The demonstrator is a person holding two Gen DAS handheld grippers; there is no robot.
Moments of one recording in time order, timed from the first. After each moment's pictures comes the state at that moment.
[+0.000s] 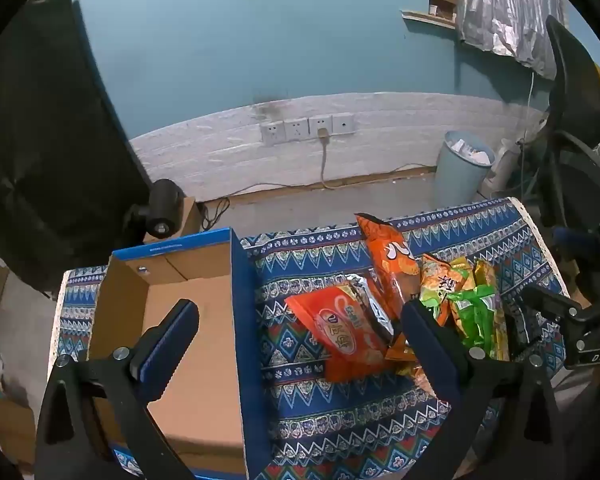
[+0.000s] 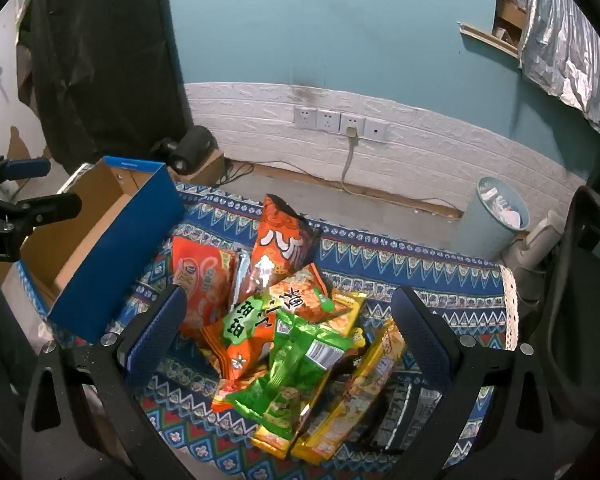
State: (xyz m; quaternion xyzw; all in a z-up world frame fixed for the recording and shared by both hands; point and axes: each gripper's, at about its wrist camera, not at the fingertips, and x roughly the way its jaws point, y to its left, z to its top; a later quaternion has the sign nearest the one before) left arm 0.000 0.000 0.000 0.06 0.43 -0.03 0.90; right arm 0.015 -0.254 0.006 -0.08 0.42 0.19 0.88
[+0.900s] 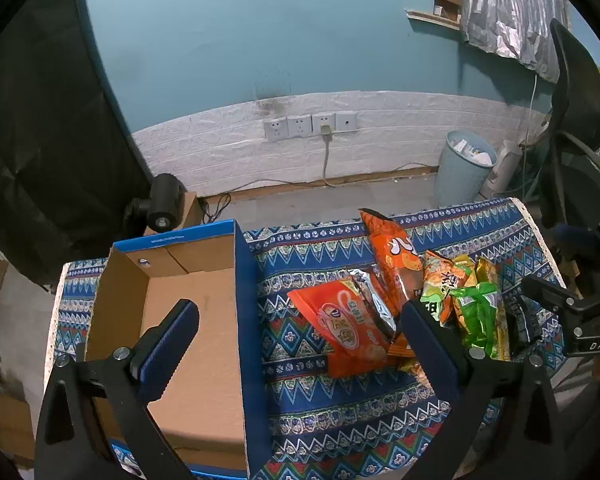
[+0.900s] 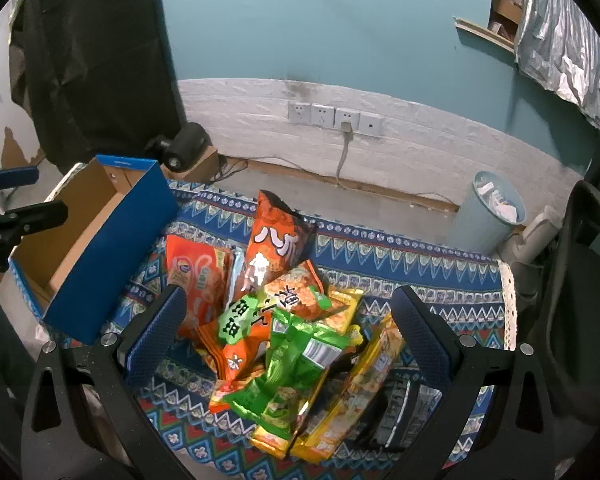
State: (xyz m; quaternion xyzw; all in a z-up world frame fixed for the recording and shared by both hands) left arm -0.004 0.006 -0.005 0.05 0.44 -0.03 0.90; right arm 0.021 -0.255 0.004 -0.08 0.43 0.18 0.88
